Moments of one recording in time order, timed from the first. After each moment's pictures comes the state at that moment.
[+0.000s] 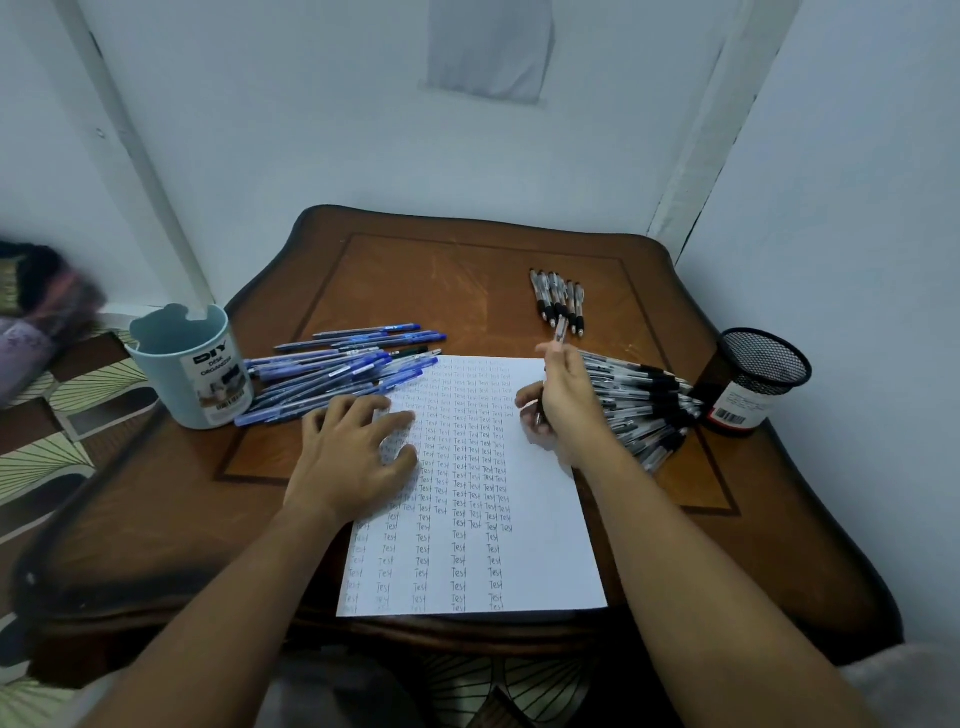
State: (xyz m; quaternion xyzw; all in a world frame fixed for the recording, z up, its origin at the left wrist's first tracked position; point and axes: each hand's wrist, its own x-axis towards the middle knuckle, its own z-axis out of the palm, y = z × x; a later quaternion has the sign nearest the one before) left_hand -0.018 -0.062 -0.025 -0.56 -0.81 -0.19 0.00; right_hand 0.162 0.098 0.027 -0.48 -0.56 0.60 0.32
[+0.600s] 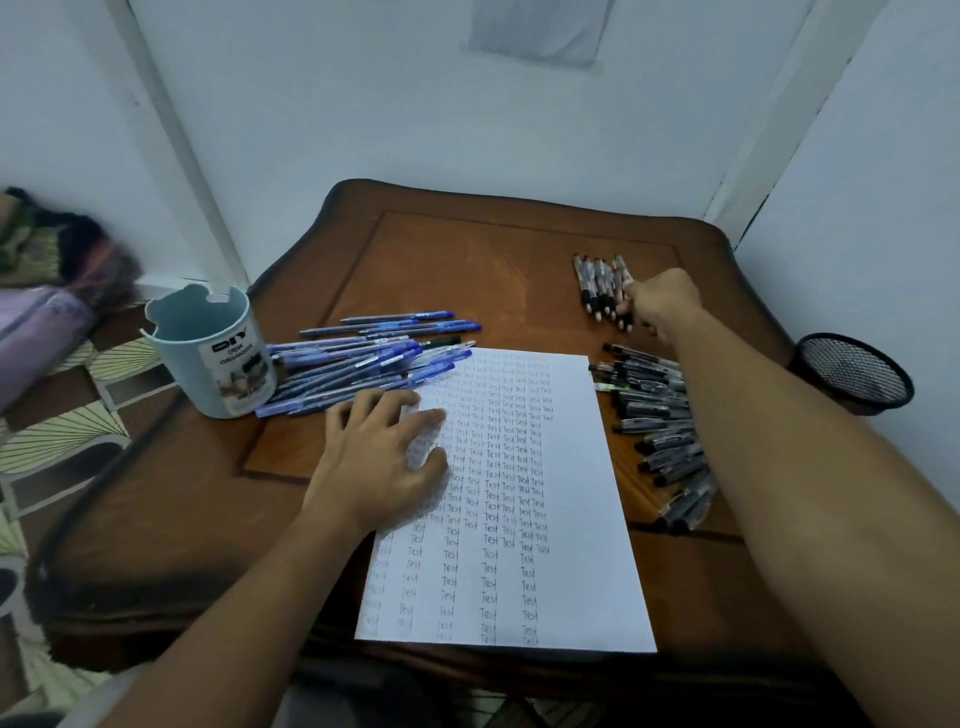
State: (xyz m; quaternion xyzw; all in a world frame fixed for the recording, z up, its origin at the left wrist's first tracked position) left_hand -0.016 -0.061 -0.022 -0.56 -0.80 -0.20 0.00; right_hand 0.149 0.256 0.054 -0.61 -0.68 0.33 0.24
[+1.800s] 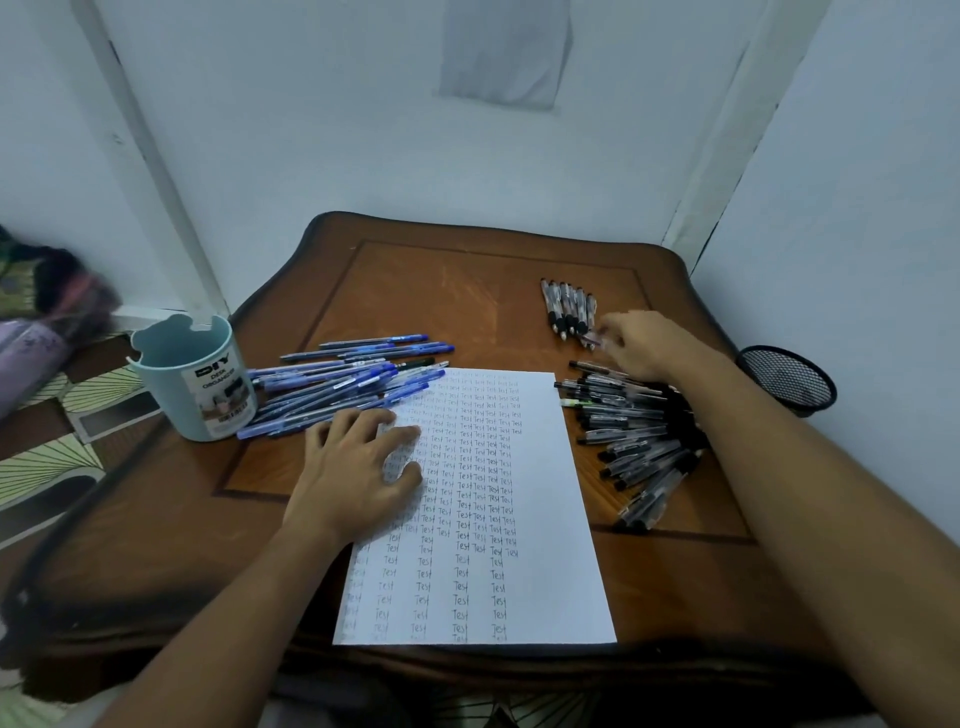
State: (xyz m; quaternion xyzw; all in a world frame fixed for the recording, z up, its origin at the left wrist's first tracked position) left_hand -0.019 -0.061 -0.023 -0.56 -0.80 -0.20 0.01; right_hand 0.195 0.224 0.074 -0.43 -0.90 0.07 0.00
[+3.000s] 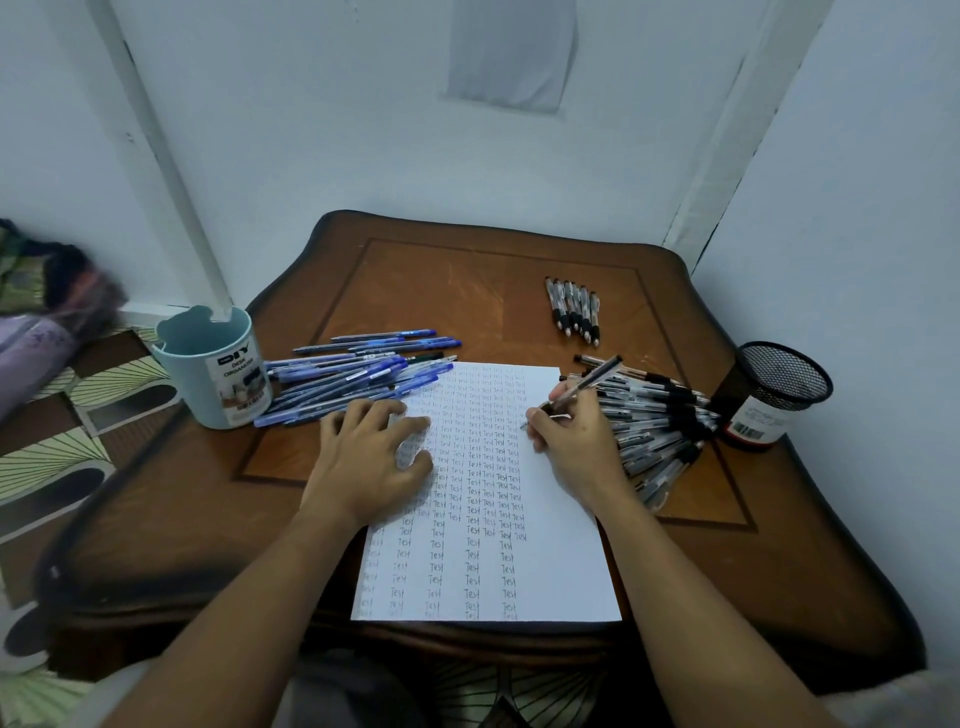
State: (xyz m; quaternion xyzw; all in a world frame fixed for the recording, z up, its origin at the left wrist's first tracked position) left_hand -0.020 -0.059 -0.025 -0.56 -0.80 -0.20 0.01; right_hand 0.176 0.087 -0.008 -0.40 -0.63 0.56 0.36
